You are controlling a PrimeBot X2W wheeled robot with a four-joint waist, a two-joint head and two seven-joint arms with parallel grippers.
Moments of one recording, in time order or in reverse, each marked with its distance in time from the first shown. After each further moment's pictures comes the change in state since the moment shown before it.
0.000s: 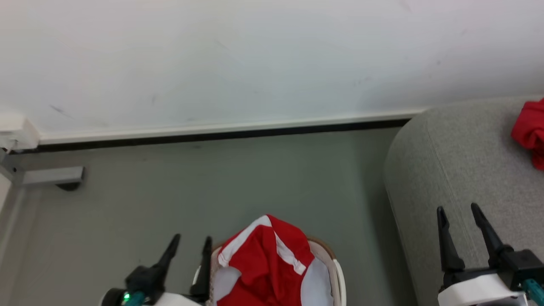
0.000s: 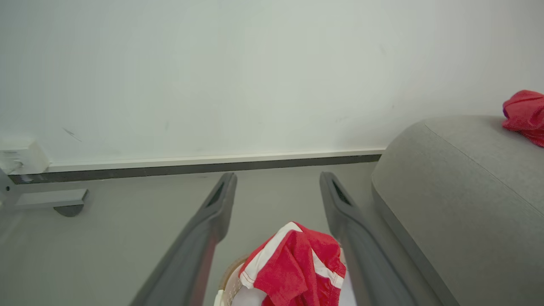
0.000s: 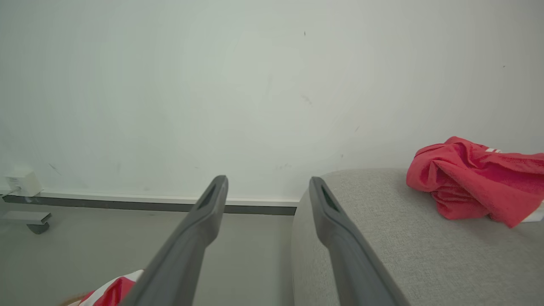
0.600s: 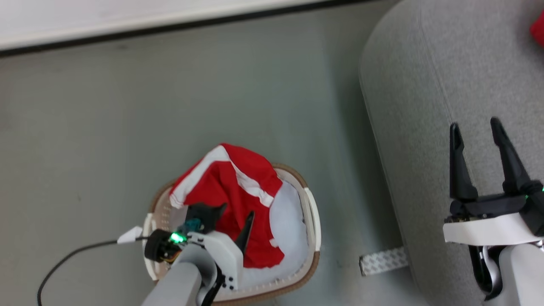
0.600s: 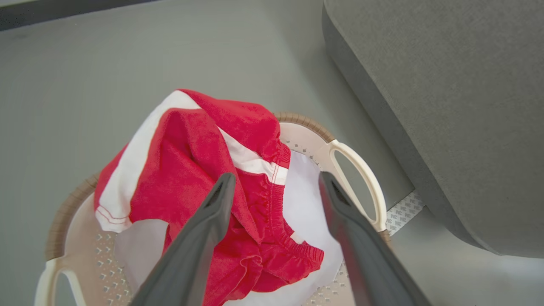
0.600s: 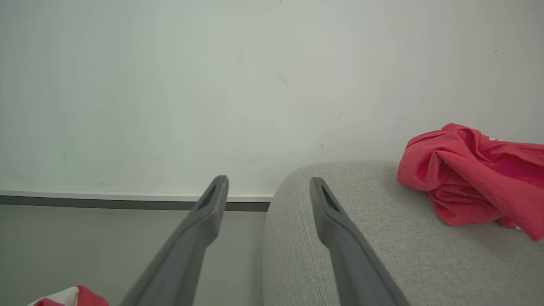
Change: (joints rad) left arm -0.444 -0.016 -0.279 0.527 -0.072 -0.016 0.095; right arm -0.200 0.000 0.009 -0.156 0.001 0.000 0.000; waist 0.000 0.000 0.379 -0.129
